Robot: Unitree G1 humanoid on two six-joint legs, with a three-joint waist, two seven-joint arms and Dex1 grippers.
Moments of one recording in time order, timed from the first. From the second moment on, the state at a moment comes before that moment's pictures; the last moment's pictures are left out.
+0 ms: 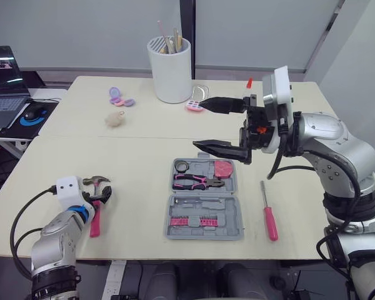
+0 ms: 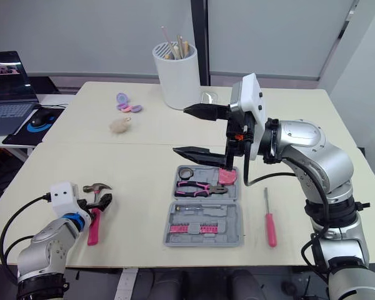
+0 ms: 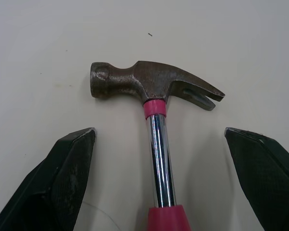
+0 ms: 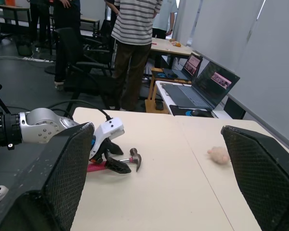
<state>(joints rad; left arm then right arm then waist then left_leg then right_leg) -0.12 0.42 0.44 0.16 -0.33 0.55 -0.25 -0.77 -0.51 0.07 -0.35 0.65 0.66 0.93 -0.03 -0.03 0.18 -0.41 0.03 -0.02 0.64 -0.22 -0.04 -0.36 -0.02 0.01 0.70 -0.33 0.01</state>
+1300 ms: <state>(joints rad) -0.19 0.83 0.19 -0.25 -0.44 0.81 -0.70 -0.62 -0.63 0.10 -0.37 0.56 0.61 0.95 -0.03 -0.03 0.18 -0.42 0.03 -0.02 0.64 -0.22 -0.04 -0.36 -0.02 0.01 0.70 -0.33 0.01</state>
